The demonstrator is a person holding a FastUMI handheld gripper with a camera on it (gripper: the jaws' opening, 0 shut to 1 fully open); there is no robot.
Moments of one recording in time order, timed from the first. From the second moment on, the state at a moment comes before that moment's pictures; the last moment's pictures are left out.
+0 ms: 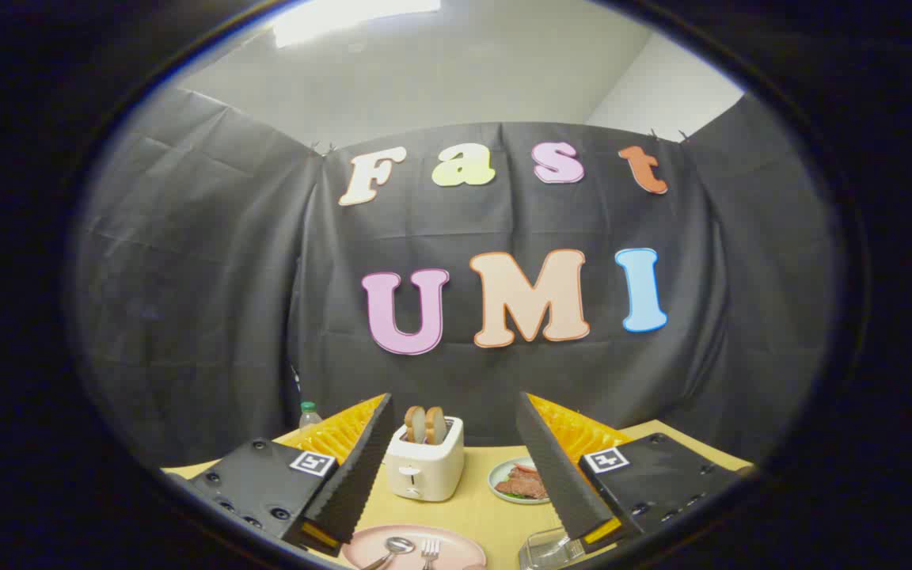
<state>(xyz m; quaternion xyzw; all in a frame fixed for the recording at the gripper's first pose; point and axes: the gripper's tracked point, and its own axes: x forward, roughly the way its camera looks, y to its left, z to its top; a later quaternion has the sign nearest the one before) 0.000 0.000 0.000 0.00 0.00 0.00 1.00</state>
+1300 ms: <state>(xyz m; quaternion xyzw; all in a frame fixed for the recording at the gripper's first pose) 0.001 0.014 -0.024 0.00 0.04 0.02 1.00</state>
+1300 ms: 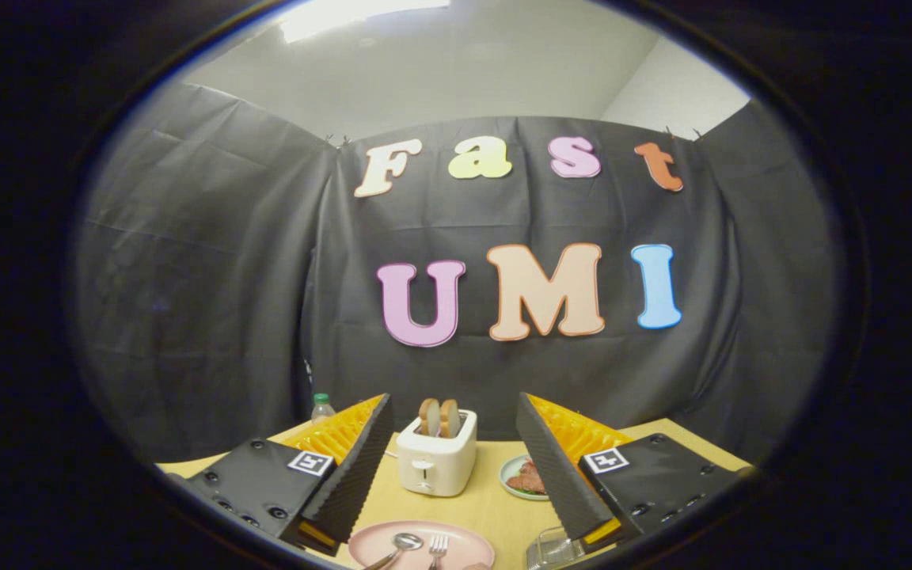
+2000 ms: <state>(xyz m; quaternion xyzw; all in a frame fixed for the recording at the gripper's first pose) -0.023 0.017 -0.151 0.00 0.19 0.04 0.98</state>
